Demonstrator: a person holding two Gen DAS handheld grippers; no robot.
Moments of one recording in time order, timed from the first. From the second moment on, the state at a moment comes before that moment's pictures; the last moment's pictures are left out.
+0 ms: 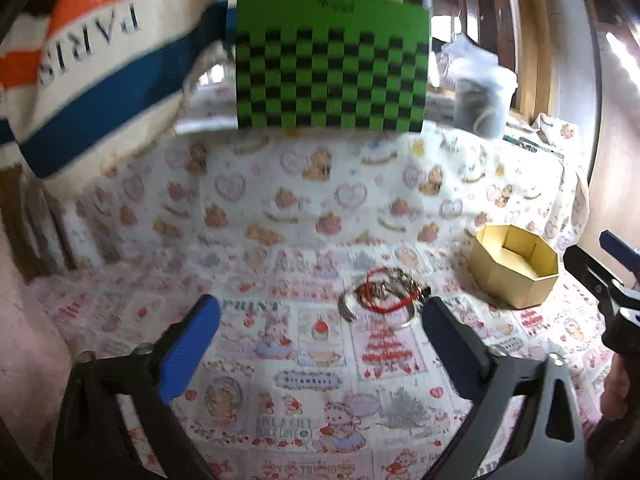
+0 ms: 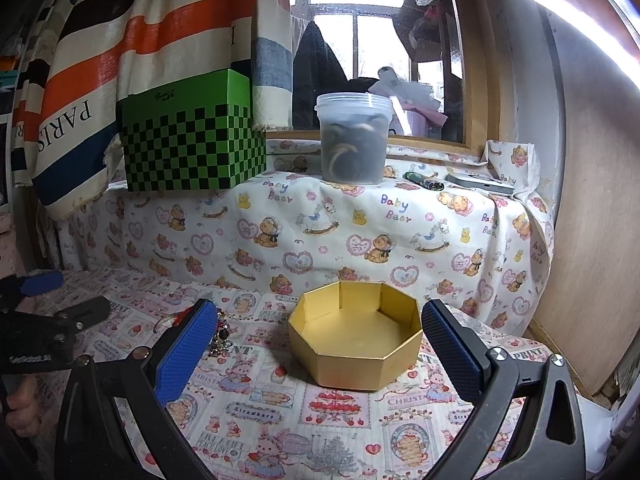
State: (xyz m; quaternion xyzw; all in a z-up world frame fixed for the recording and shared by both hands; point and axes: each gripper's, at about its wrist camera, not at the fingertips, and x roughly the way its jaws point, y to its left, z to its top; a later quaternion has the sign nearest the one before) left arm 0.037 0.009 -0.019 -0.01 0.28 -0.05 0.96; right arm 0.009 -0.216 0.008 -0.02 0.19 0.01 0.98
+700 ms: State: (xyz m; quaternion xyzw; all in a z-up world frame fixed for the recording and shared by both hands) left arm 0.119 -0.026 -0.016 -0.05 0.45 -0.10 0.89; right arm 0.029 -0.241 -0.003 0.08 0.25 0.05 0.96
